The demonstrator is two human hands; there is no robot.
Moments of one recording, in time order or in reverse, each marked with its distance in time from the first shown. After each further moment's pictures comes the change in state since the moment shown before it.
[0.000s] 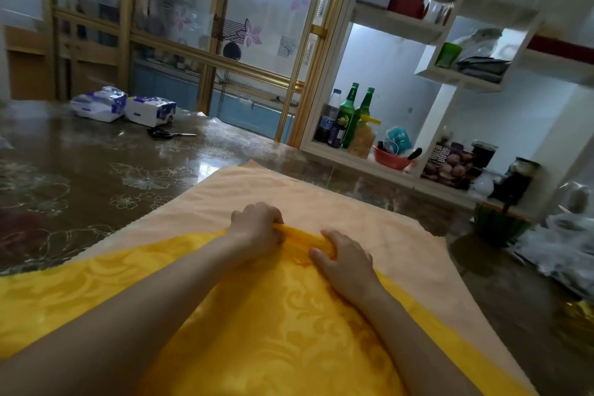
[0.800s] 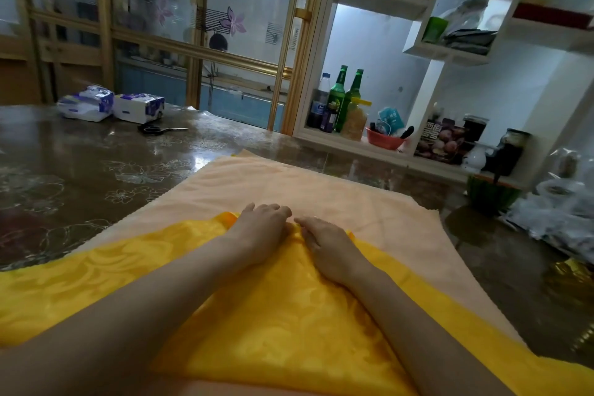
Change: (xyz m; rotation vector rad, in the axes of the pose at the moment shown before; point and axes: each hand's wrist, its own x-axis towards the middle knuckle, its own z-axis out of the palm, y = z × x) left_hand -0.023 0.014 0.008 0.279 -0.074 0.242; right_hand -0.008 -0.013 0.004 0.049 -0.070 -0.229
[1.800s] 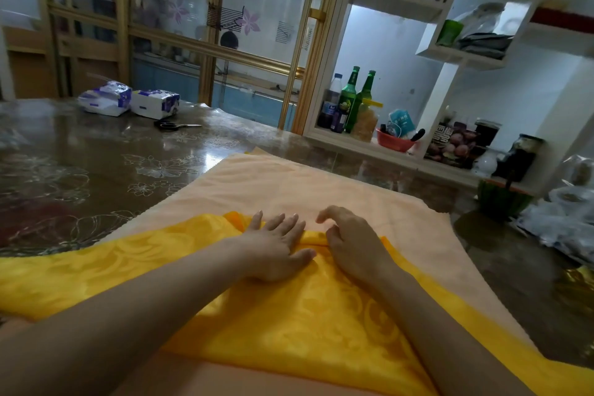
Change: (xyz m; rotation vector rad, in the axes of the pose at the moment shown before) left_hand -0.033 0.002 -0.004 0.079 -0.402 0.007; right_hand -0.010 -0.007 -0.011 0.034 0.156 0.005
